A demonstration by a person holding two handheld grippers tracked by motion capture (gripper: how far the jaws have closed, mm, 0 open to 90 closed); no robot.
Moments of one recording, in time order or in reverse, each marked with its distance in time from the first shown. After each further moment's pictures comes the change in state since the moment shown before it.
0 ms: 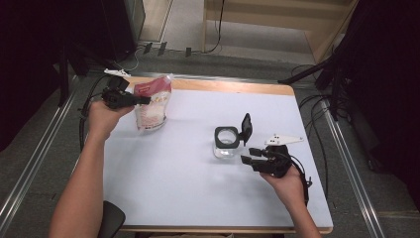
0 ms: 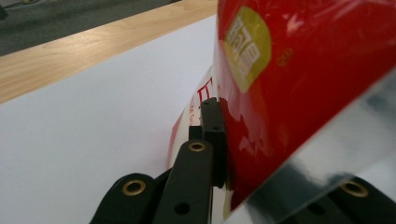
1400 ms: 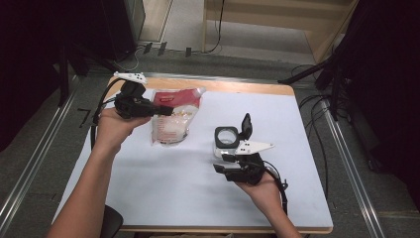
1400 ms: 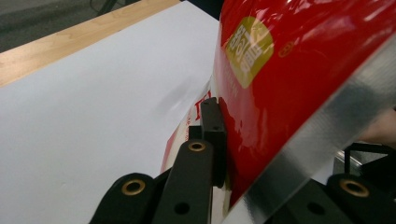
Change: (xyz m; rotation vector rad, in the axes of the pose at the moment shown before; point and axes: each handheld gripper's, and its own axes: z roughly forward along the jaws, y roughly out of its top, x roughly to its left) left arm -0.108 0.019 -0.021 -0.001 -0.216 0.128; right arm 0.068 0.012 0.034 -0.005 0.100 -0.128
